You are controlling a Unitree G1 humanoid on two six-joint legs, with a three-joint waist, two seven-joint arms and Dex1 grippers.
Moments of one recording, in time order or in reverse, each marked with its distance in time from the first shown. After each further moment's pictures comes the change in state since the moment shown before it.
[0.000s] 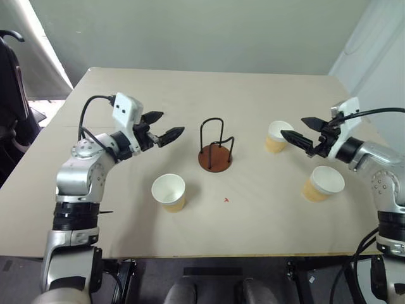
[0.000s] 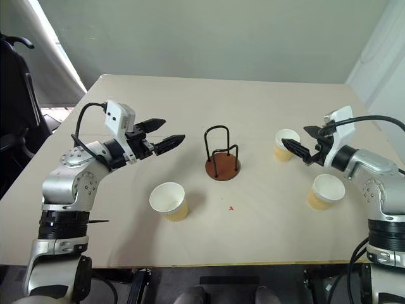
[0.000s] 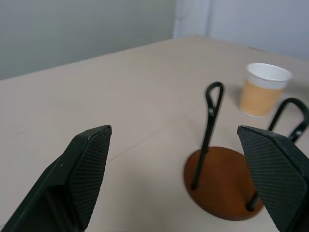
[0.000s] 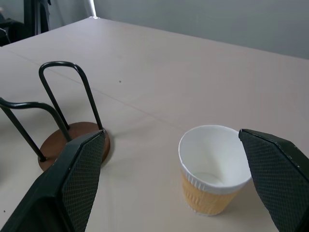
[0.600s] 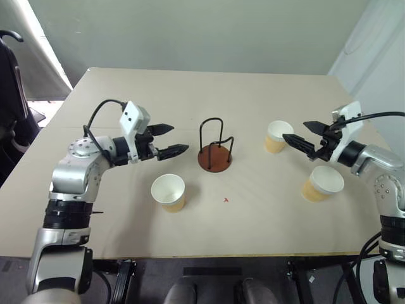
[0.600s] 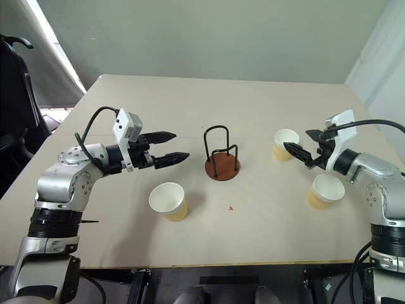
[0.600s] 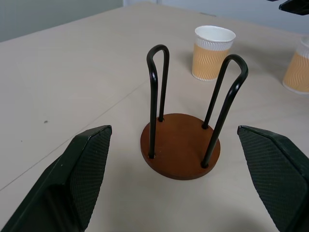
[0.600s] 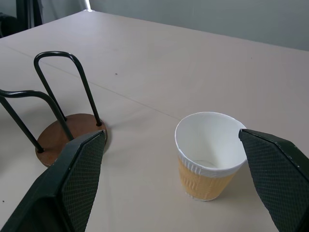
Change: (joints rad) left arm 0.004 0.081 -0.065 0.009 0.008 0.018 -0.173; right arm 0.027 -0.012 -0.012 -0.030 0.002 0.021 -0.008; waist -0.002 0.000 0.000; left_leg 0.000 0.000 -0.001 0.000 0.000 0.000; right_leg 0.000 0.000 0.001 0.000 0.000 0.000
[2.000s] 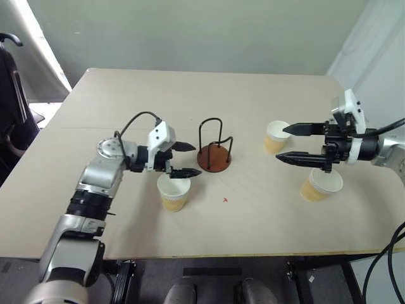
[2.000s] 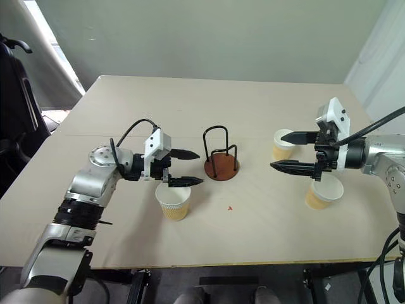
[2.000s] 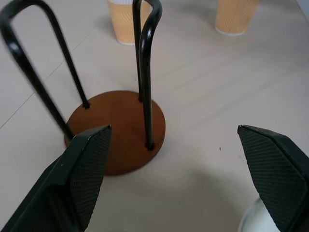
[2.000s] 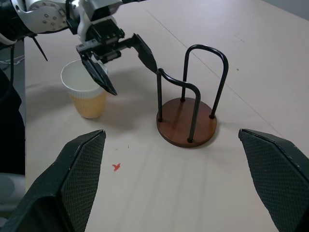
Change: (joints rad) left arm -0.088 -0.064 -0.201 0.217 0.164 -0.248 -0.267; right arm -0.111 -0.244 0.123 -0.110 0.138 0.102 0.430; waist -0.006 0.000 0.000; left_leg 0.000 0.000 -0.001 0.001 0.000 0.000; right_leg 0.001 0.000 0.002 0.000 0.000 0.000
